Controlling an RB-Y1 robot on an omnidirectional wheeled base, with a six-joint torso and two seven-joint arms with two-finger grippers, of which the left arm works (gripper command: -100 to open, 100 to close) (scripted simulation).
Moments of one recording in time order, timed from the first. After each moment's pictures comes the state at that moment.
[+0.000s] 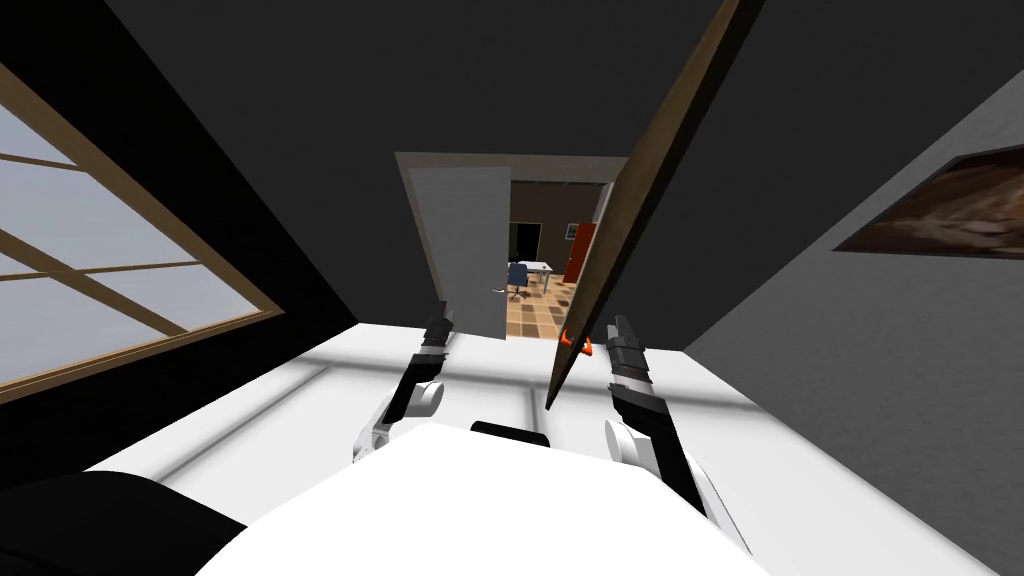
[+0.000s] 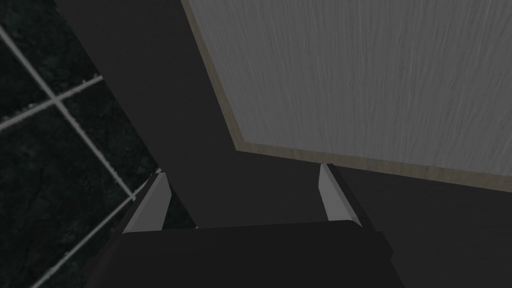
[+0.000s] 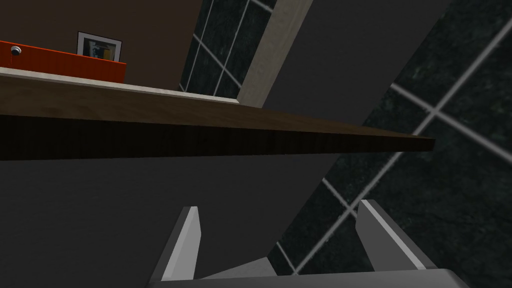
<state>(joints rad) 0.39 0.08 0.05 -2.03 0.08 -0.45 -0.13</state>
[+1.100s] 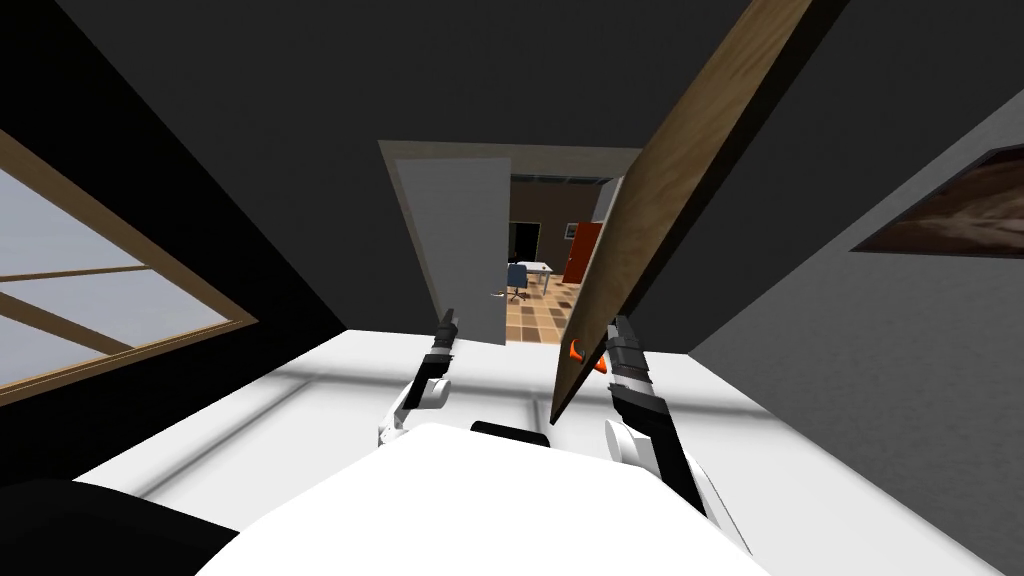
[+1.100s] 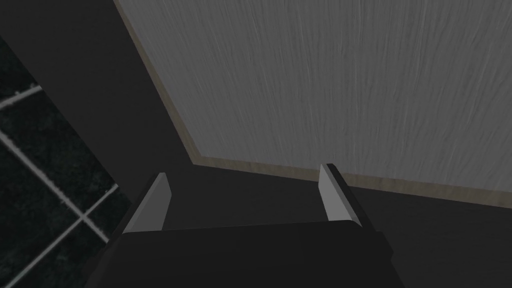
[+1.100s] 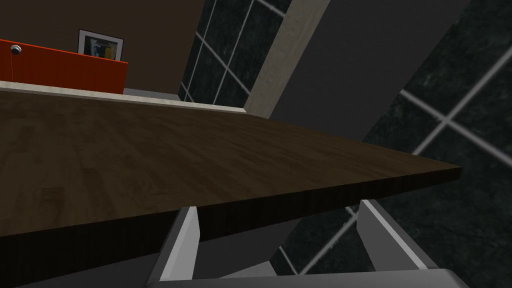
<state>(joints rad) 0.27 0.09 0.07 -1.75 0.12 -0.52 -0.14</state>
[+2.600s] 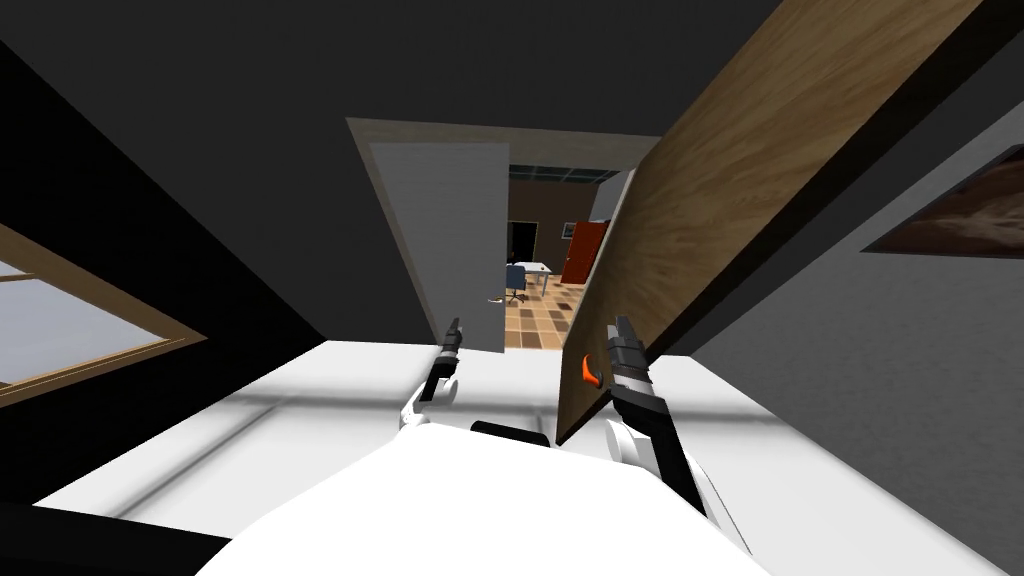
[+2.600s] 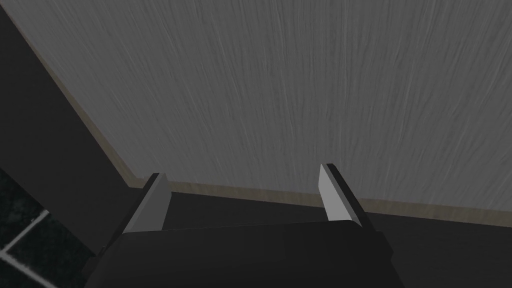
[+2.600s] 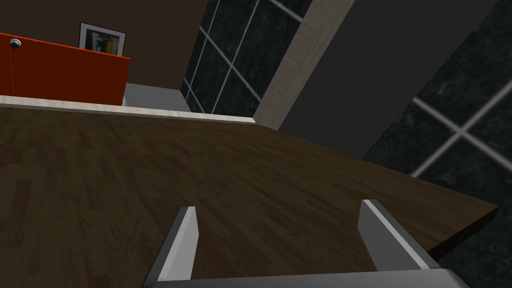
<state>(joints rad) 0.11 0.09 0.09 -1.36 0.17 -0.62 -0.17</state>
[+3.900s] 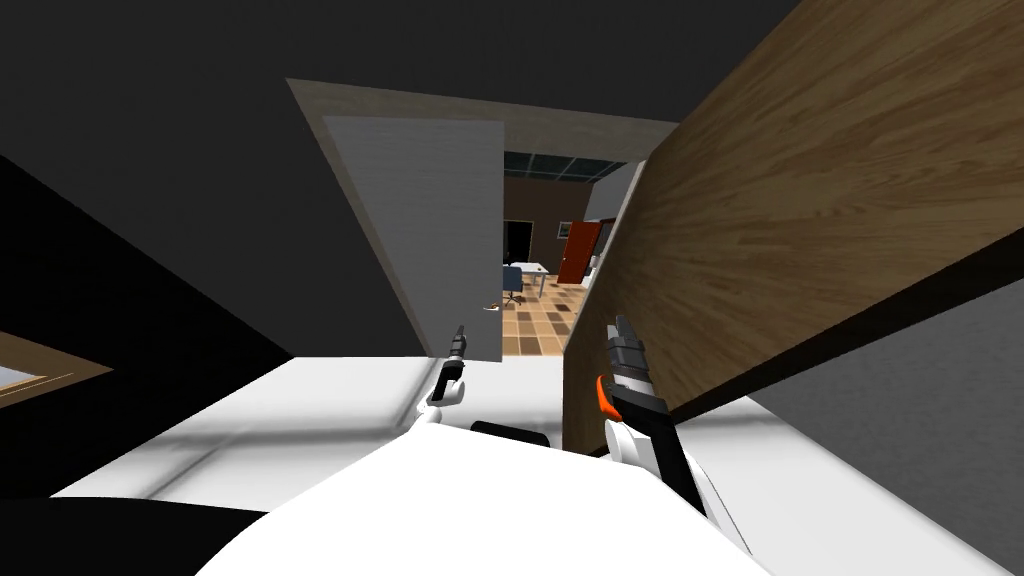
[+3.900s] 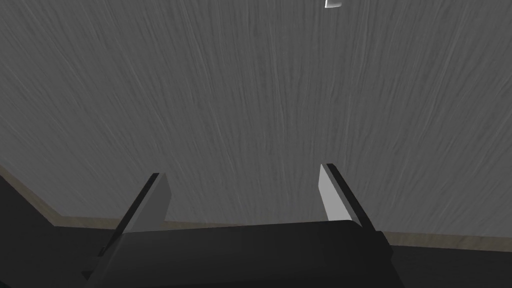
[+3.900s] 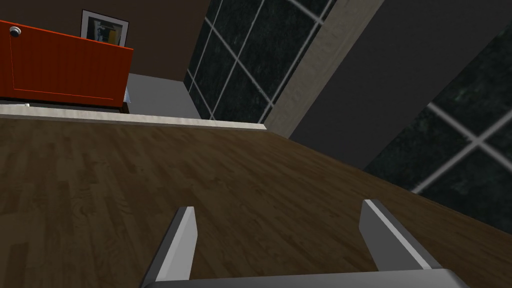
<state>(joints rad) -0.05 0.07 0.12 -0.97 0.22 -0.73 -0.19</state>
